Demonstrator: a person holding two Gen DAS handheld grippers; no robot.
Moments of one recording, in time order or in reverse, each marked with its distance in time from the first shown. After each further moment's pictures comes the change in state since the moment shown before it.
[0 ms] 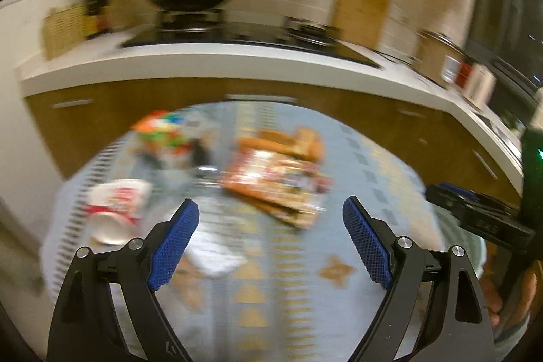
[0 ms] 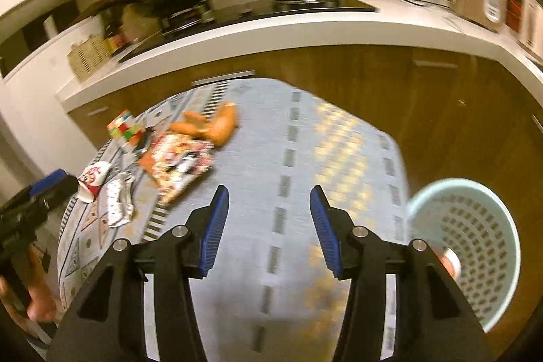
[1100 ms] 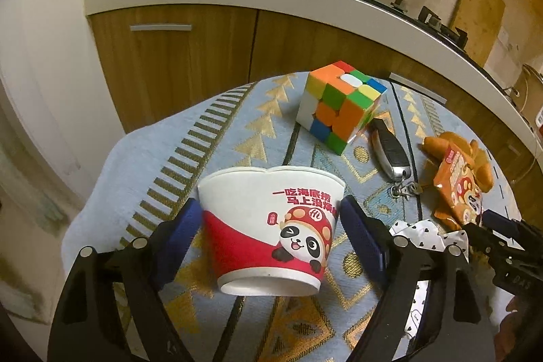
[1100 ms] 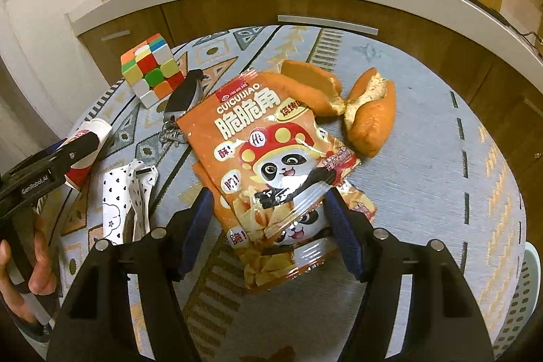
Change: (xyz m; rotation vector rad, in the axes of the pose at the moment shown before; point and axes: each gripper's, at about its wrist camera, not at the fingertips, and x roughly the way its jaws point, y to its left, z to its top) left arm 0.089 0.145 -0.012 -0.227 0.108 0.245; right arm 0.149 0.125 0.011 -0.225 0.200 0.057
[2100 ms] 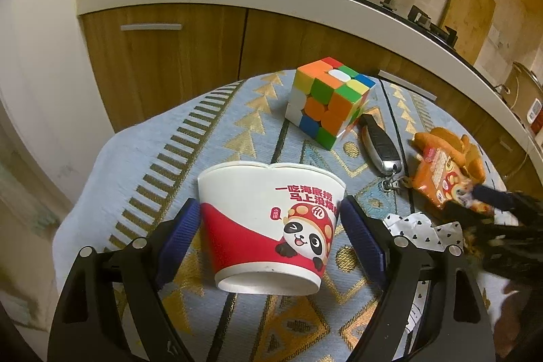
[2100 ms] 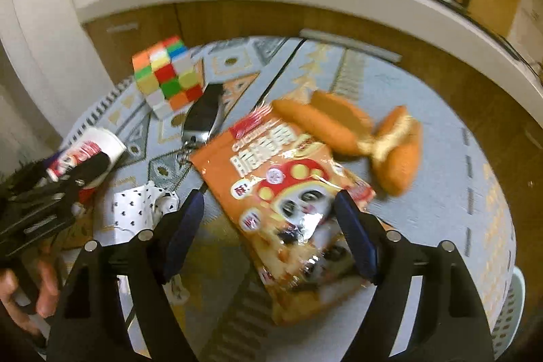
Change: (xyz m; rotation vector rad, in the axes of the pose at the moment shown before) left arm -0.001 0.002 -0.007 0.009 -0.003 -0.051; right arm 0.014 0.033 0.025 -0.091 0.025 -0.045
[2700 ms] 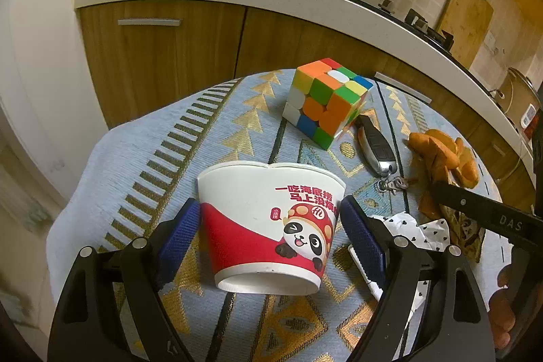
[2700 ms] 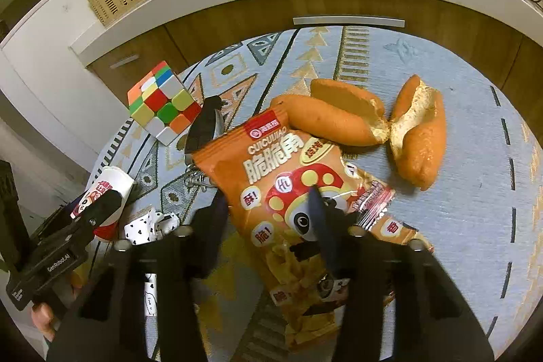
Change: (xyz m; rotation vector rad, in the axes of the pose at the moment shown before) left arm 0.000 0.004 0.000 -0.011 0.003 -0.029; right arm 0.009 -0.028 0.006 0.207 -0.015 0.195
